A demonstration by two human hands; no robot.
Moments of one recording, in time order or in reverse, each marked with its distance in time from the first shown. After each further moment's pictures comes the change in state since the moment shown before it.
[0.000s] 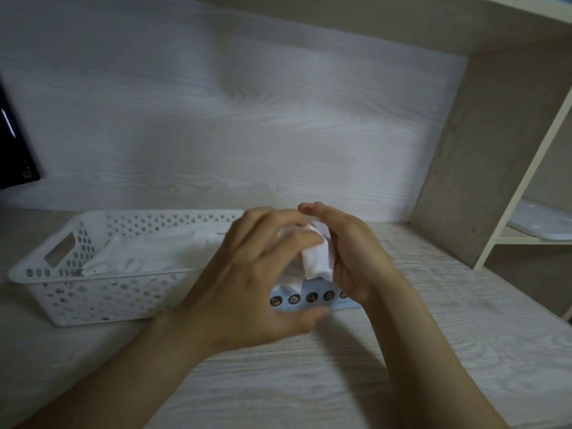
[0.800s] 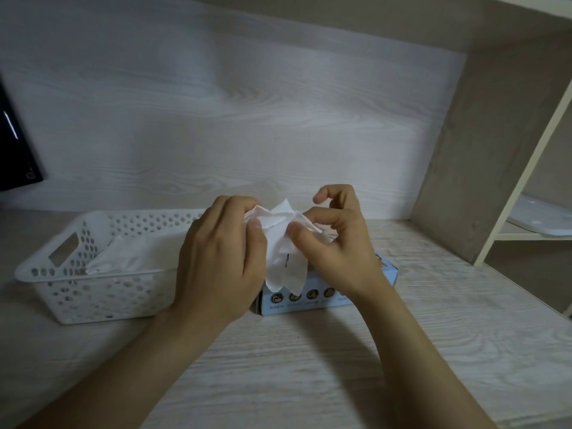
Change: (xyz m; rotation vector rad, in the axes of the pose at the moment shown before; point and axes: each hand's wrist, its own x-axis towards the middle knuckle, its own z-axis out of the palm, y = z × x) left_hand 0.000 -0.011 0.005 0.028 0.322 -0.419; right_hand 0.000 0.018 0.005 -0.758 0.119 -0.609
